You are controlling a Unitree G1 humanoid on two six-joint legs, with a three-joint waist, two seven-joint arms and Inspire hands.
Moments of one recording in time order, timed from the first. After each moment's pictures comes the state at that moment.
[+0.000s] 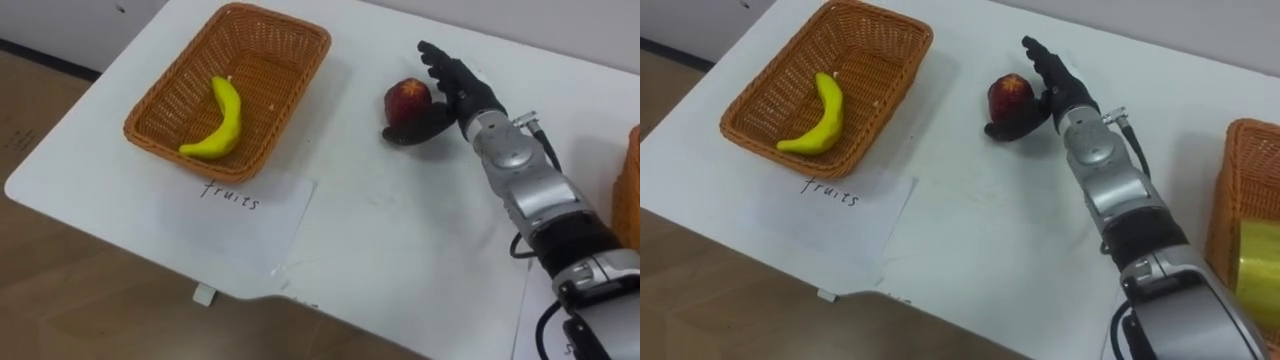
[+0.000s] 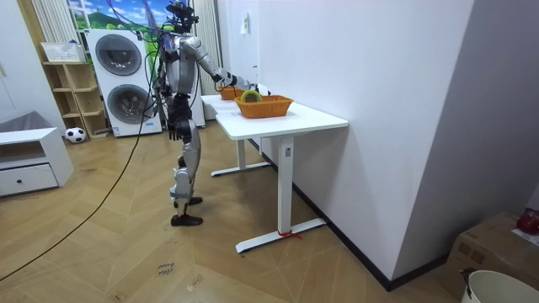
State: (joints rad) left arm 0.18 0.21 0.02 1.01 0.23 0.13 0.10; right arm -0.69 -0.37 0.32 0.74 -0.02 0.07 -0.03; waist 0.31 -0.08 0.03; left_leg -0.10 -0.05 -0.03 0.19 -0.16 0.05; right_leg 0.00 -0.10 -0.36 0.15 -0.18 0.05
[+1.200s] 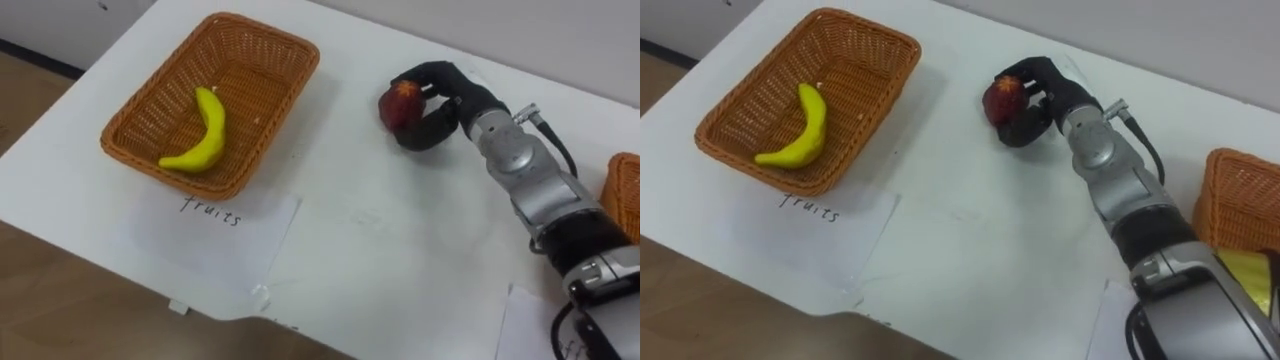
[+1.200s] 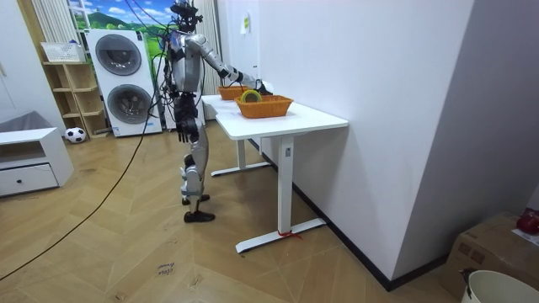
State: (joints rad) left arm 0.12 0.23 -0.01 1.06 0.23 0.11 0.08; right arm -0.70 -0.42 0.37 0.77 -0.16 0.02 0.01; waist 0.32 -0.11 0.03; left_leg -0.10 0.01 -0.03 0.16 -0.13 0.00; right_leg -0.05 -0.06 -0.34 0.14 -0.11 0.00
